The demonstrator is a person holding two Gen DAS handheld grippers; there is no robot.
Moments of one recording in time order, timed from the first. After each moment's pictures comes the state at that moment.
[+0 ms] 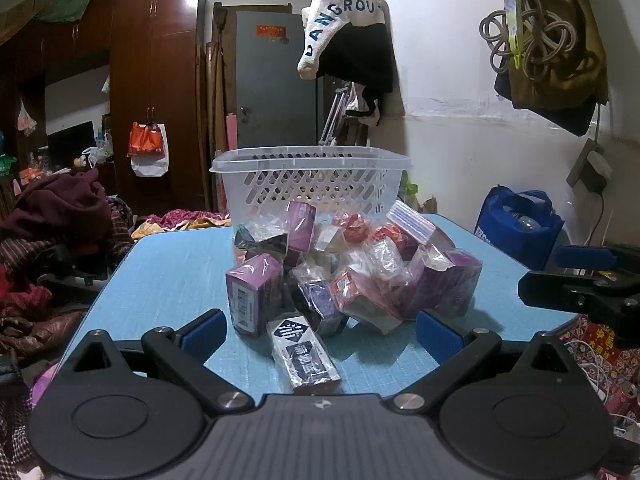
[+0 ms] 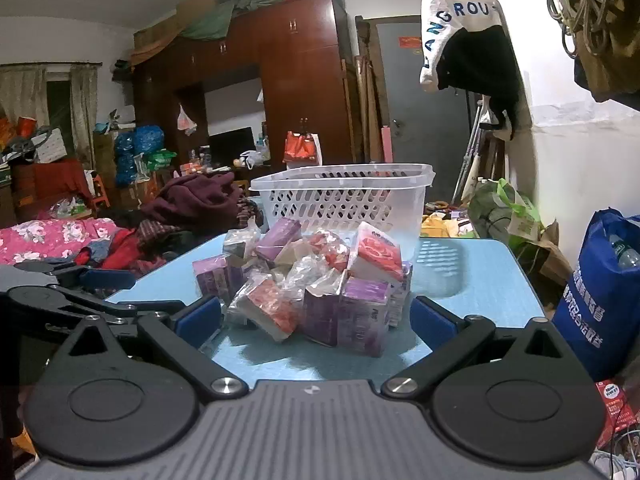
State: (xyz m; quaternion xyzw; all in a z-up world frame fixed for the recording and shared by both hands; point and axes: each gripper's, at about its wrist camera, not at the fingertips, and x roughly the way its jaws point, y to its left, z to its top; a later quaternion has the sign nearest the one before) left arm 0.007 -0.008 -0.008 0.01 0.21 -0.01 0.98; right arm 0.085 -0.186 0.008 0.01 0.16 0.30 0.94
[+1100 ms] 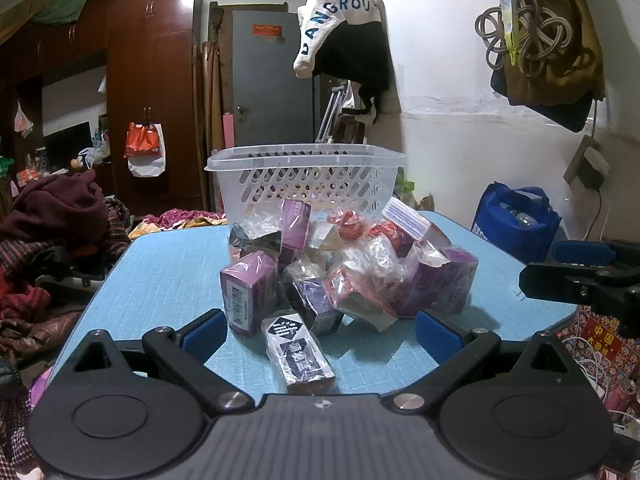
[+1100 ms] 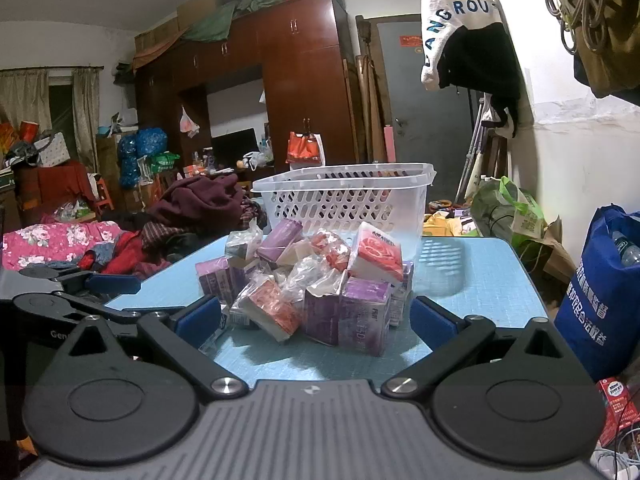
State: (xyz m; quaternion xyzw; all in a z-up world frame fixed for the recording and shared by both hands) left arm 0.007 -0.012 -0.009 0.01 0.21 -0.01 0.98; right arm 0.085 -0.190 0.008 0.01 0.16 0.30 0.94
